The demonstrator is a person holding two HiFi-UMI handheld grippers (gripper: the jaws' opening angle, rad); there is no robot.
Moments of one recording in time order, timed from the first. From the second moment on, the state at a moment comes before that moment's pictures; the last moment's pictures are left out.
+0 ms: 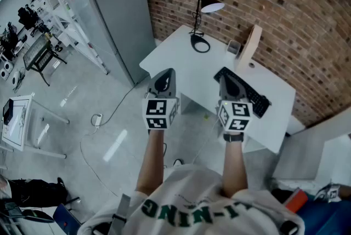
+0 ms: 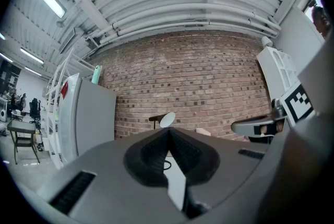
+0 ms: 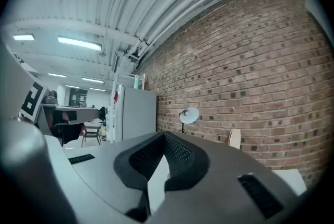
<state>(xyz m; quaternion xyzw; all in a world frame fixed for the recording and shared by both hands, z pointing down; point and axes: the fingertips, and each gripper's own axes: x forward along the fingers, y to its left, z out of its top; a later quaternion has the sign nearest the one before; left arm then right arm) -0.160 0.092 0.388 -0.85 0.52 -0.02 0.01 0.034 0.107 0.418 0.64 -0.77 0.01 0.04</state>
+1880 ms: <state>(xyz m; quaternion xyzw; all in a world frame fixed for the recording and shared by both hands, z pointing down) -0.019 -0.203 0.367 -0.86 0.51 -0.01 0.01 0.120 -0.191 0.402 0.58 -0.81 0.04 -0.02</state>
